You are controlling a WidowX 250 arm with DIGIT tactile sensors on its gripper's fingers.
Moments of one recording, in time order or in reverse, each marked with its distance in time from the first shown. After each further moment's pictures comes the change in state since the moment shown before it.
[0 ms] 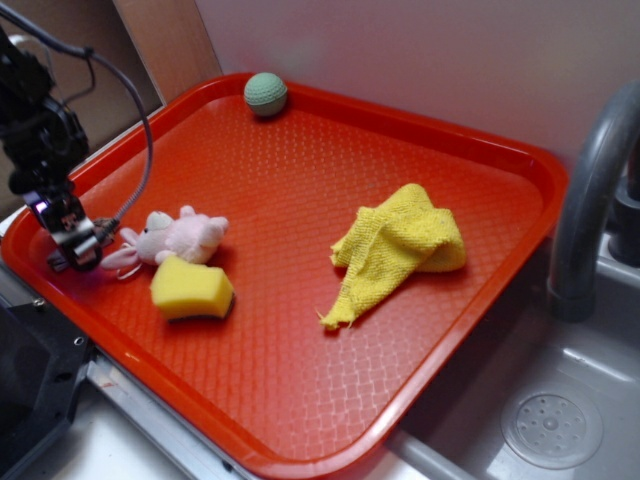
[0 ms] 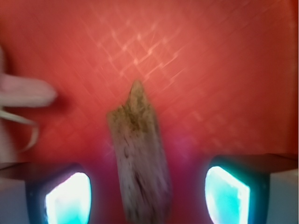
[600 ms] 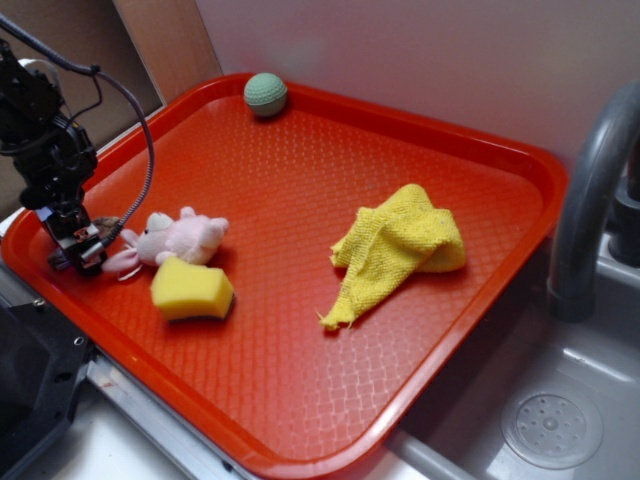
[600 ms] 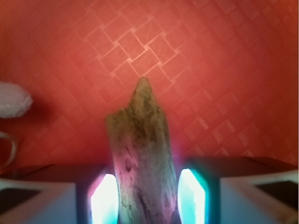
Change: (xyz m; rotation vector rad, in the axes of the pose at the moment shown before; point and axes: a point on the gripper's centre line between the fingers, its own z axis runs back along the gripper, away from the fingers) arm -0.001 0.000 -0.008 0.042 -0.020 0.022
